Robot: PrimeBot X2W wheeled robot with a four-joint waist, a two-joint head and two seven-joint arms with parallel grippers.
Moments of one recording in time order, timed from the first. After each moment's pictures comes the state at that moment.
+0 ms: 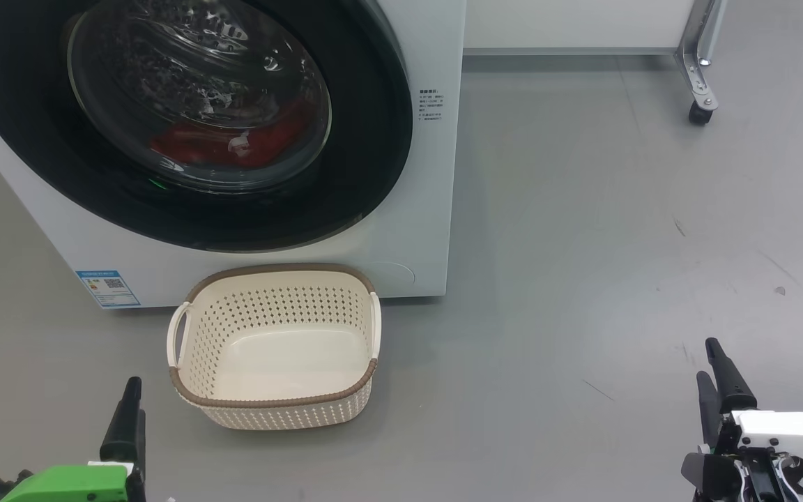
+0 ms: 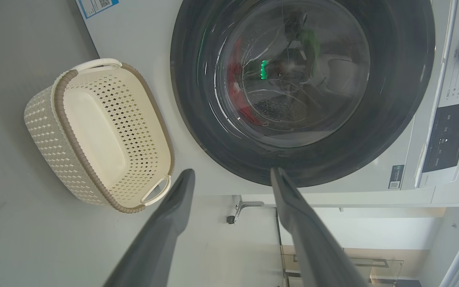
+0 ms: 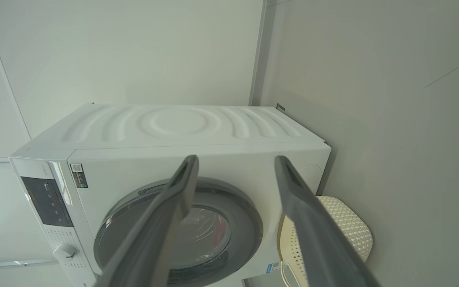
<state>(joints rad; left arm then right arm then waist) -0.01 0.02 0.05 0.31 -1.59 -0.12 0.04 -0.01 -0.01 -0.10 0.29 1.57 0.12 0.04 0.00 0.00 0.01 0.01</state>
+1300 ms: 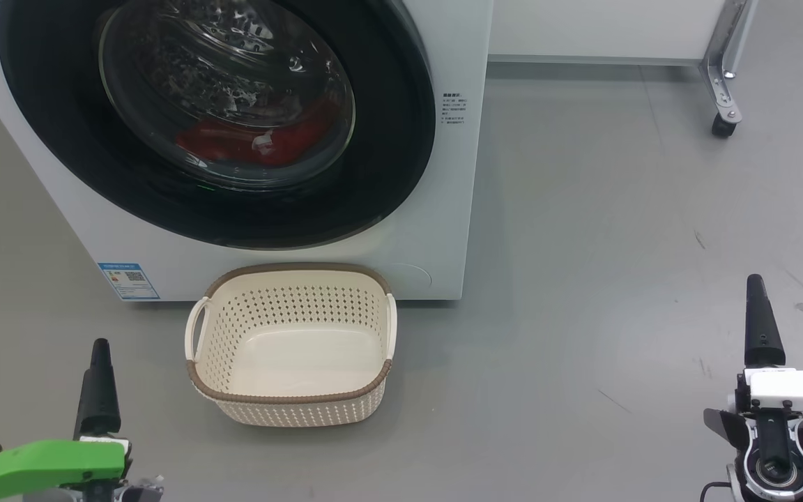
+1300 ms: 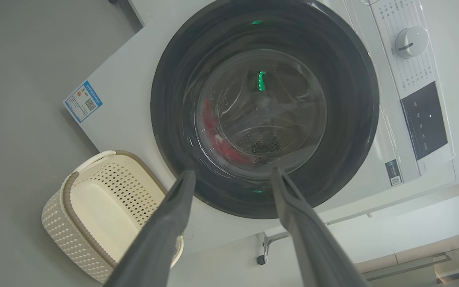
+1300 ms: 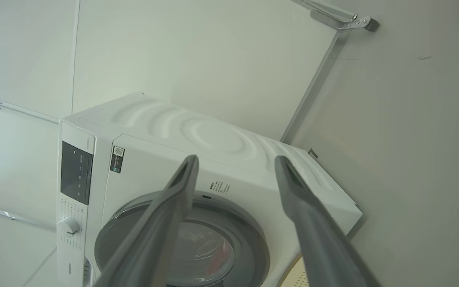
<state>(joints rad) -0.02 0.06 0.04 0.21 -1.33 -0.12 -0.09 -0.04 -0.02 -0.09 0.13 1.34 0.12 -0.09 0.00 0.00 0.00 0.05</state>
